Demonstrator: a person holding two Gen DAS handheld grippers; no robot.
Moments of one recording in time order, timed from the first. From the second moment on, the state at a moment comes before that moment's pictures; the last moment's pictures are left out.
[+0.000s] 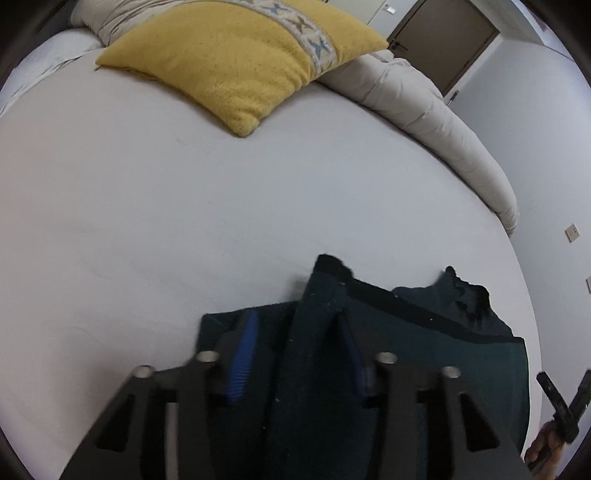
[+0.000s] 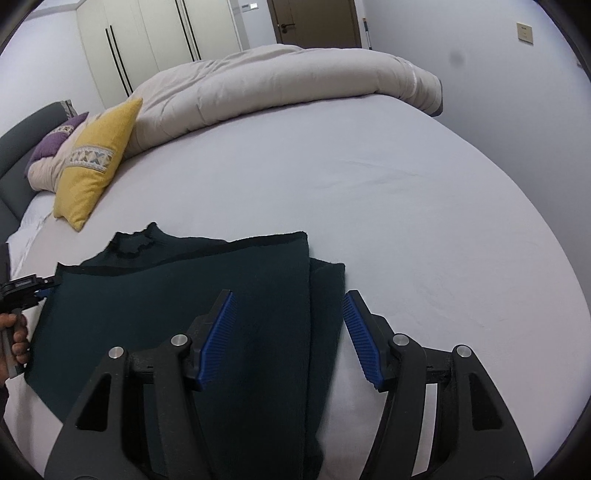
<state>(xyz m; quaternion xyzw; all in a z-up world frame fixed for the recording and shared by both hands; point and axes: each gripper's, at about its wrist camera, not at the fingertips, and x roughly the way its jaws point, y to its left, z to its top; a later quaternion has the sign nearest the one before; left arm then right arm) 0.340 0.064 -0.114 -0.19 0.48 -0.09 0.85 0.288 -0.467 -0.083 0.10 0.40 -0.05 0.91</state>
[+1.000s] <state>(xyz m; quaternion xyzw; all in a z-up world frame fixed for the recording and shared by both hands) 0.296 0.105 -0.089 -0.23 0.41 -0.06 0.88 0.357 -0.437 -0.104 0.08 0.42 -0.06 0.90</state>
